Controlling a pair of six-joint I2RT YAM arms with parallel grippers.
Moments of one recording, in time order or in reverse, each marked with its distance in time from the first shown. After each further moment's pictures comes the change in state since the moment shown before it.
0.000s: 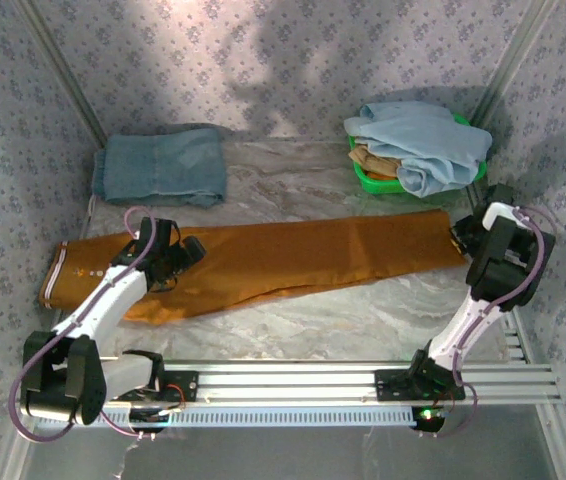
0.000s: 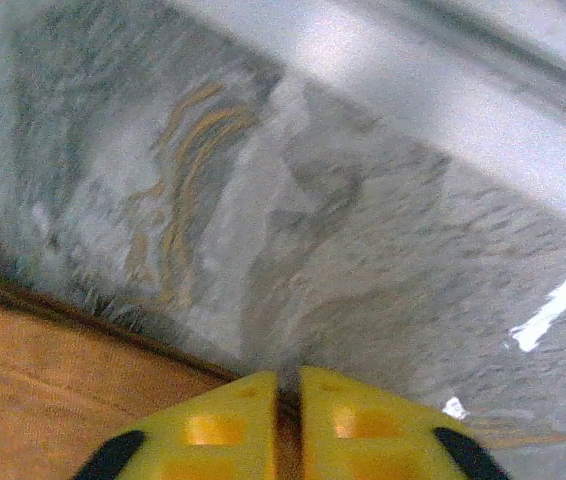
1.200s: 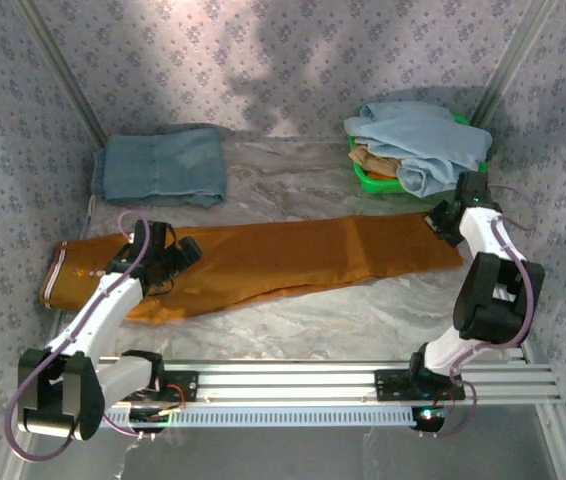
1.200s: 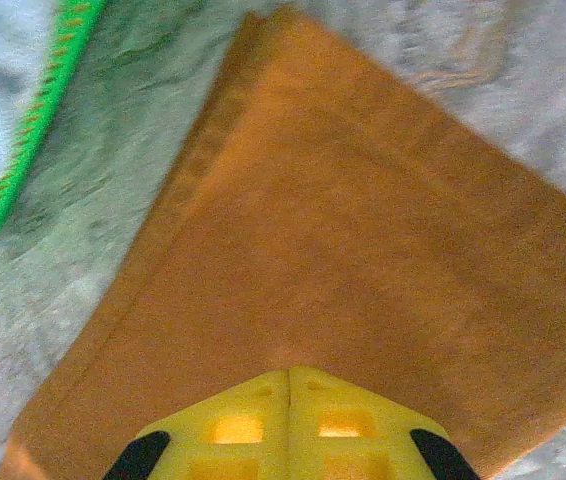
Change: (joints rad) left arm 0.013 -0.076 -0.012 -0.035 0.001 0.001; right arm 0.186 -0.302 -0.133 0.018 0.006 0.023
